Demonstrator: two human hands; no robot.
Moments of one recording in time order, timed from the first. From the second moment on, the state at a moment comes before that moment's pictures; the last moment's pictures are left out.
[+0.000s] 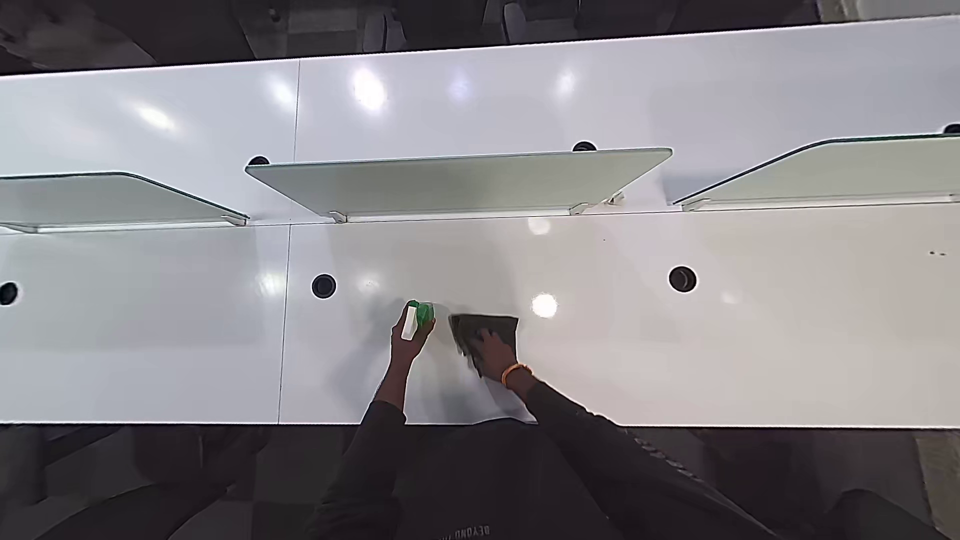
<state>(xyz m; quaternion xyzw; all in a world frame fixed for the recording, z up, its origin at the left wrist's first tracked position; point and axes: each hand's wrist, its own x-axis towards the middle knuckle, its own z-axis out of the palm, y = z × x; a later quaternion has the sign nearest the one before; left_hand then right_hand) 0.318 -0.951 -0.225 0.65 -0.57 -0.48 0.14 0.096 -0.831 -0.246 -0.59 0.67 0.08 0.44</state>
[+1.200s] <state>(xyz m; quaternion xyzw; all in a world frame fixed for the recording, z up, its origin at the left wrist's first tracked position) 0.388 -0.920 -0.227 0.57 -0.63 -0.52 0.10 0.100 -0.862 -0.246 -0.56 0.75 0.08 0.34</state>
